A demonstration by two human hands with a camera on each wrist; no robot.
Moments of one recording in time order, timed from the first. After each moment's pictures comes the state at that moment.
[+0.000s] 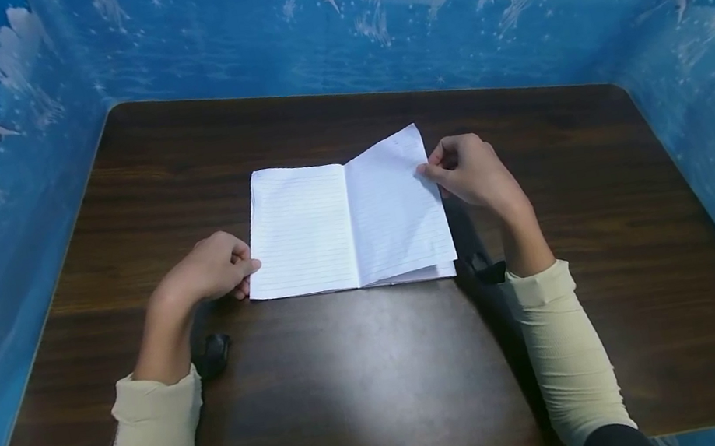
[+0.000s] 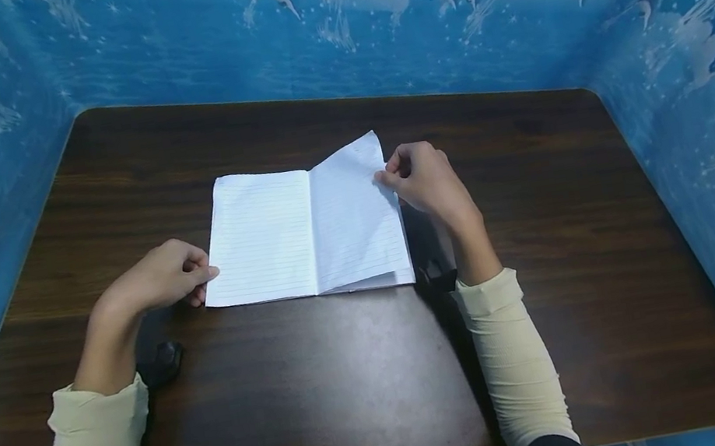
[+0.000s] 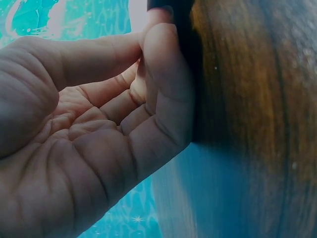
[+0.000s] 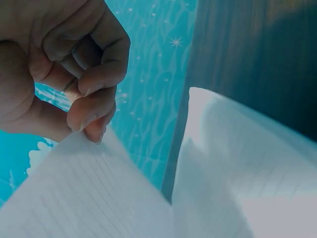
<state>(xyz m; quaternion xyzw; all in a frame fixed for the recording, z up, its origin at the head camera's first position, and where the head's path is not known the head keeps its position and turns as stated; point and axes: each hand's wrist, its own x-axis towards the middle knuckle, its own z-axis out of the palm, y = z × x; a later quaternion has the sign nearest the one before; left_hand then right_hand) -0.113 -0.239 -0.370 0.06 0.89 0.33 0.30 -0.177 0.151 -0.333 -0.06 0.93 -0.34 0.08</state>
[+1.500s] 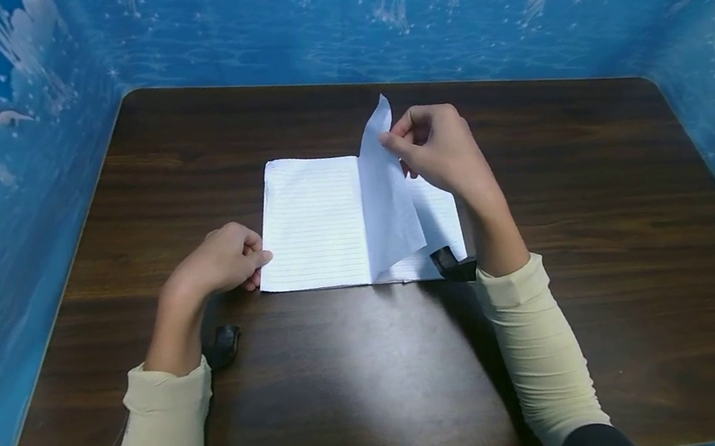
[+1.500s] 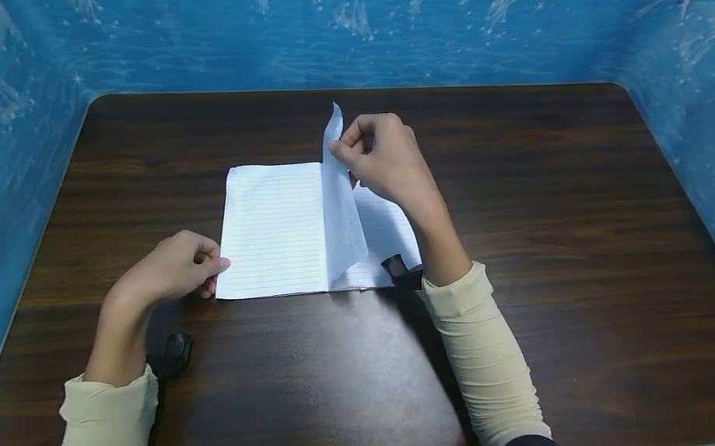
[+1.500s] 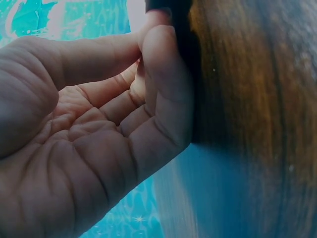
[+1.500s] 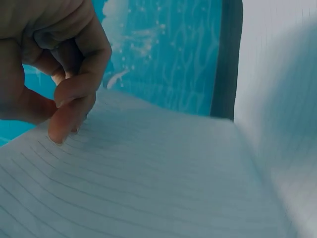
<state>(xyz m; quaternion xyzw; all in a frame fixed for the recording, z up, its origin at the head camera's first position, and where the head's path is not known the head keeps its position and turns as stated) -0.111 -0.236 -0.370 0.05 0.90 0.33 0.29 -0.176 0.079 -0.307 -0.11 0.88 -0.46 0.00</state>
